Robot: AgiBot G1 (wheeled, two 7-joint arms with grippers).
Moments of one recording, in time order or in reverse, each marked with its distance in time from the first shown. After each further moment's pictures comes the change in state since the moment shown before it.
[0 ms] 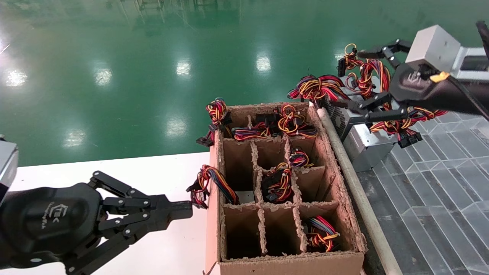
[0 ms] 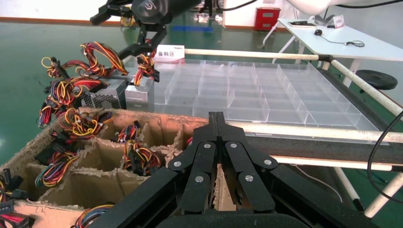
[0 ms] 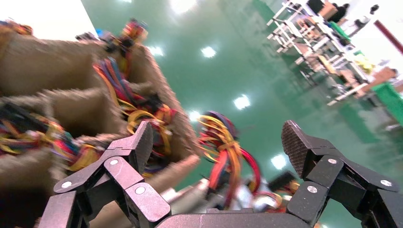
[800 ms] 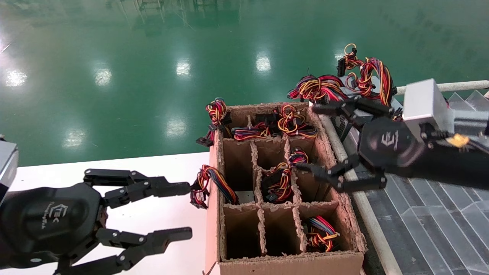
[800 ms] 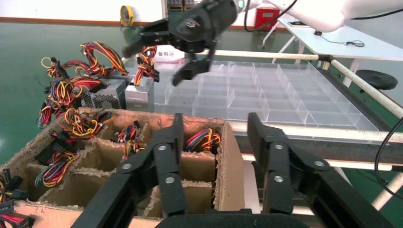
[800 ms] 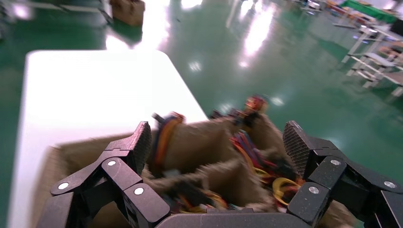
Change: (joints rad) left arm 0.000 0.000 0.000 0.000 0.000 0.000 0.000; right arm -0.292 0.049 0.065 0.203 0.345 -0.116 0.146
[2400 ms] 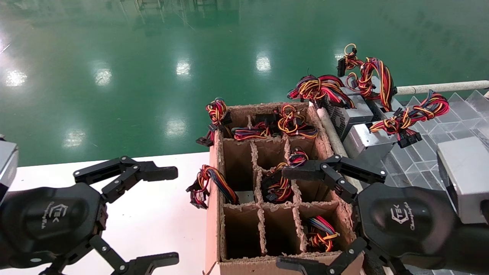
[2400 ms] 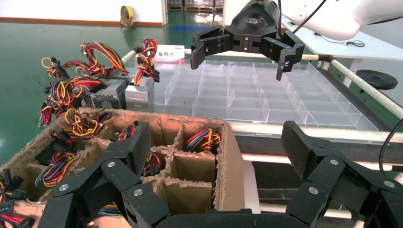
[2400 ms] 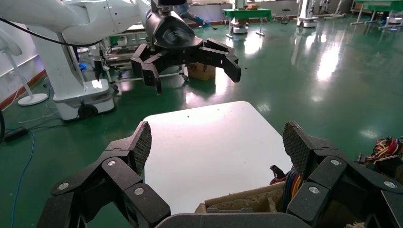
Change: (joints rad) left arm 0.000 0.000 0.000 0.000 -0.001 -0.001 0.000; right arm -0.249 0.043 0.056 0.173 0.294 -0.099 0.123
